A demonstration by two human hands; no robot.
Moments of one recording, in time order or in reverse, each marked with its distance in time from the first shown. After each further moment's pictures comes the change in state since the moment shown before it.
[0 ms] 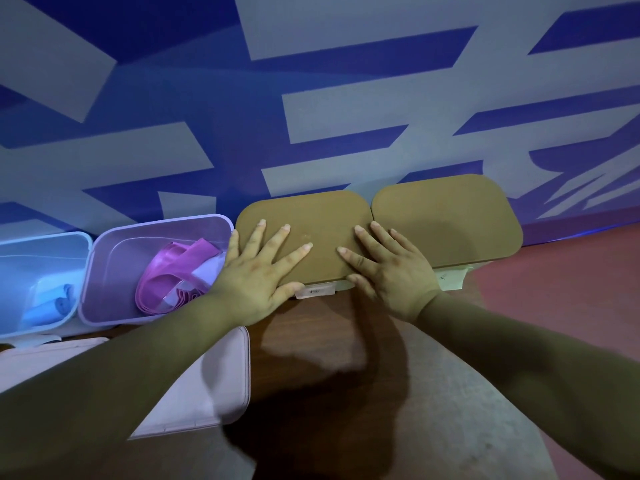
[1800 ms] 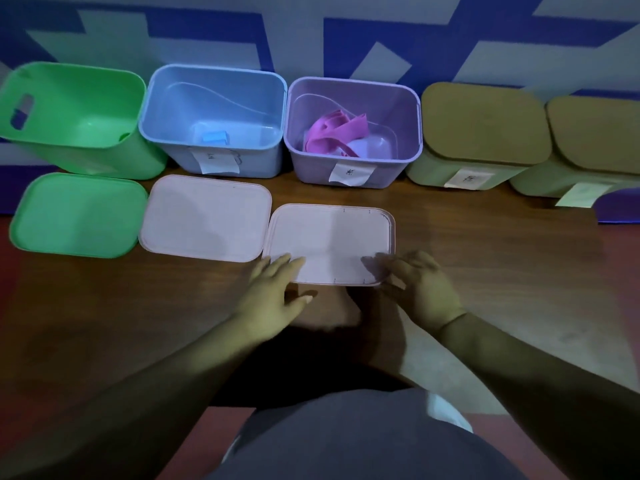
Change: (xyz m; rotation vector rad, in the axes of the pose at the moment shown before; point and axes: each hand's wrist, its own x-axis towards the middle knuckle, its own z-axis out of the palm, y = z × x) left_hand -0.365 -0.084 0.124 -0.711 -0.068 -0.416; right_hand -0.089 -0.327 0.014 0.406 0.056 -0.039
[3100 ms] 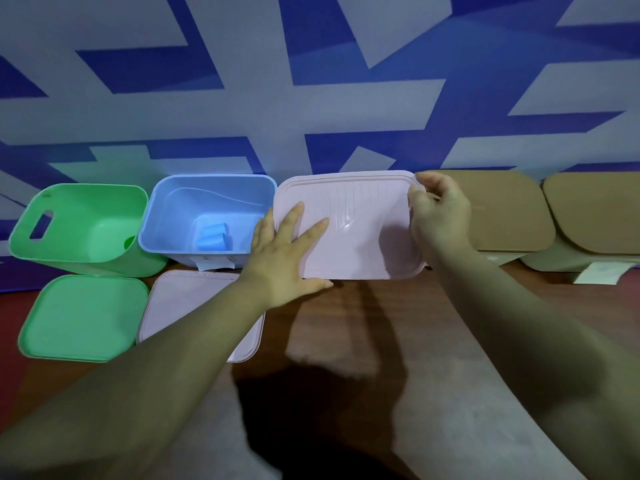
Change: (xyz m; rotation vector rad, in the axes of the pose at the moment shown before) left_hand 0.170 0.076 -0.129 0.451 0.133 0.142; right_hand 0.223 0.054 -0.083 0.659 0.515 0.761
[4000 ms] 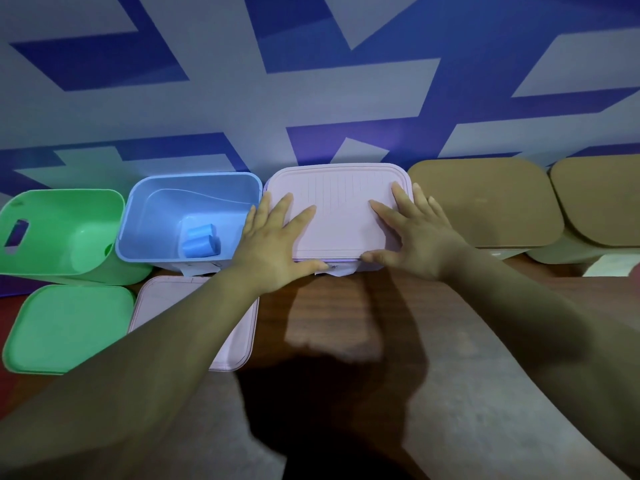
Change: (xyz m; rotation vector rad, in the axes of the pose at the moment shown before) left_hand 0.043 -0.014 0.013 0.007 0.017 0.027; right_hand 0.021 0.051 -0.010 -1.018 -0.663 -0.512
